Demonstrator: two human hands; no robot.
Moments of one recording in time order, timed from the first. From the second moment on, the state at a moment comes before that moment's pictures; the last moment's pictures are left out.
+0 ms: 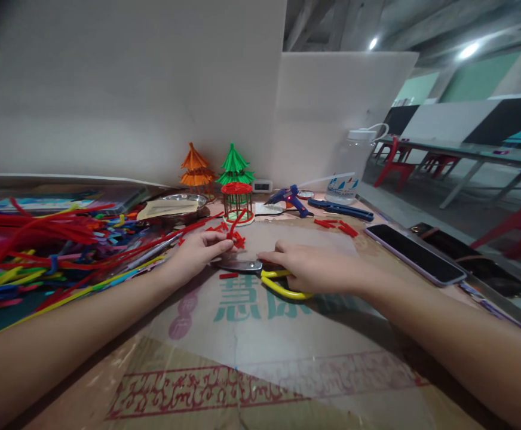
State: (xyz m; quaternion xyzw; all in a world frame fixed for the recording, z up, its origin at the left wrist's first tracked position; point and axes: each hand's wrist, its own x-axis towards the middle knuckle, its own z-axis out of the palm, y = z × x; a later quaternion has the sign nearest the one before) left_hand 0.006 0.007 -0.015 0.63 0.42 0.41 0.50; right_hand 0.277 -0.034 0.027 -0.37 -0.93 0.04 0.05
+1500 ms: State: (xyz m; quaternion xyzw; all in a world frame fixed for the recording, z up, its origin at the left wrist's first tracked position) left_hand 0.020 -0.016 0.004 0.61 0.42 0.39 0.55; right_hand 0.269 -0.031 0.057 -0.49 -0.85 0.20 0.05
